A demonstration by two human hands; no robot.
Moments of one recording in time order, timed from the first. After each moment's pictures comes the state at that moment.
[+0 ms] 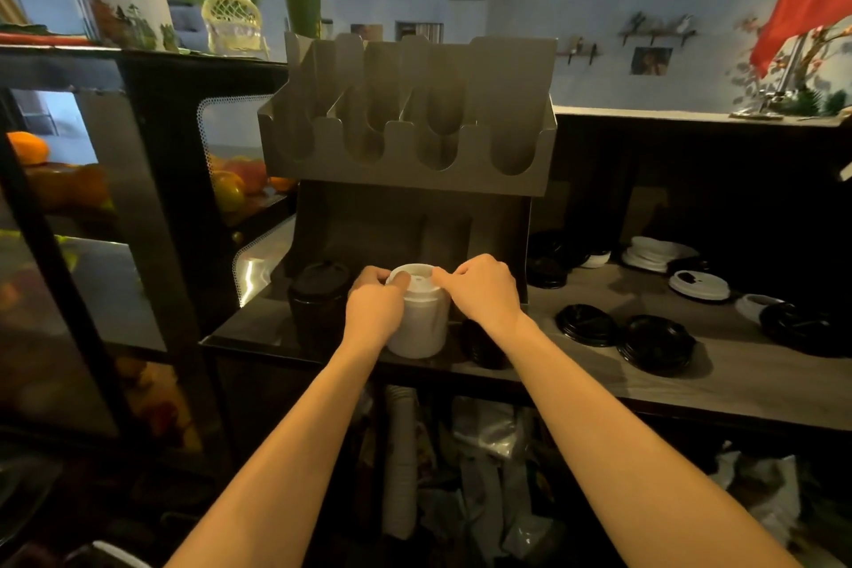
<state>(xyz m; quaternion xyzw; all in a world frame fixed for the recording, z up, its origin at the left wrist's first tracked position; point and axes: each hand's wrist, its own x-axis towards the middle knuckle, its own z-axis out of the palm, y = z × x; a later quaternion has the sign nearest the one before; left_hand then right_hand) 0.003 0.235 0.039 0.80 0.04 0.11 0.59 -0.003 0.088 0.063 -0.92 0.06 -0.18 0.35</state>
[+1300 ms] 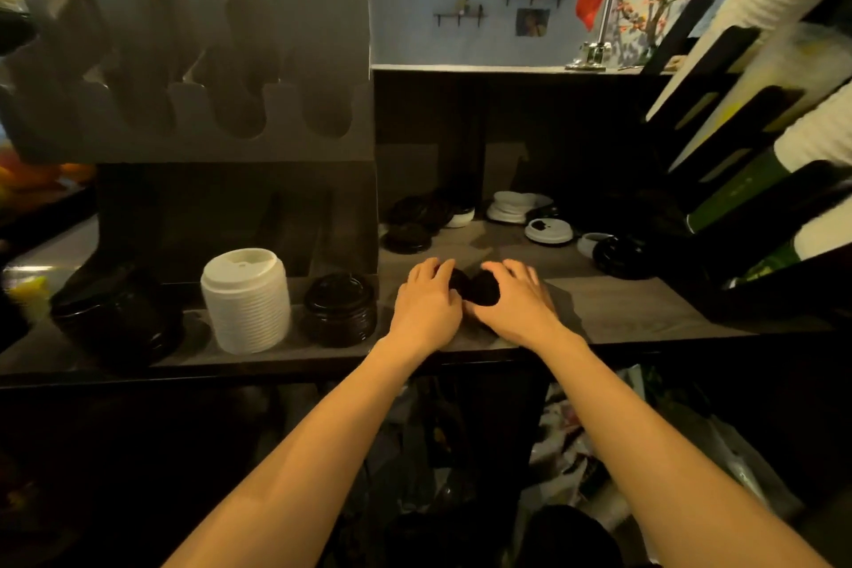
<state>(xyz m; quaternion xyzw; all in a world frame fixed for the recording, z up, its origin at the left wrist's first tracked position) -0.033 0.005 0.000 0.91 -0.30 0.06 0.28 -0.089 -0.146 0.004 -0.96 0.15 -0.13 0.19</state>
